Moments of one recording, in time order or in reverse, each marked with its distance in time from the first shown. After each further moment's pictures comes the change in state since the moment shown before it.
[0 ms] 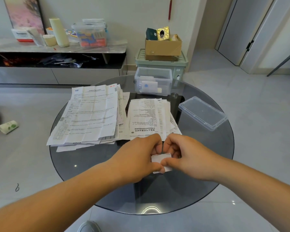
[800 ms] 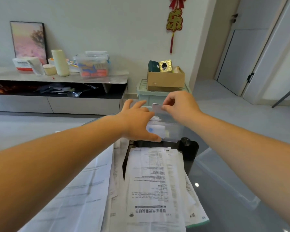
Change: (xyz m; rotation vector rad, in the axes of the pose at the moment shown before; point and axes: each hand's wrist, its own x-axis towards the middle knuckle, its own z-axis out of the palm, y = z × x) left_hand 0.238 -0.088 -0.124 0.760 0.034 0.034; right_hand 0.268 -0.012 -0.139 -0.248 0.631 -0.098
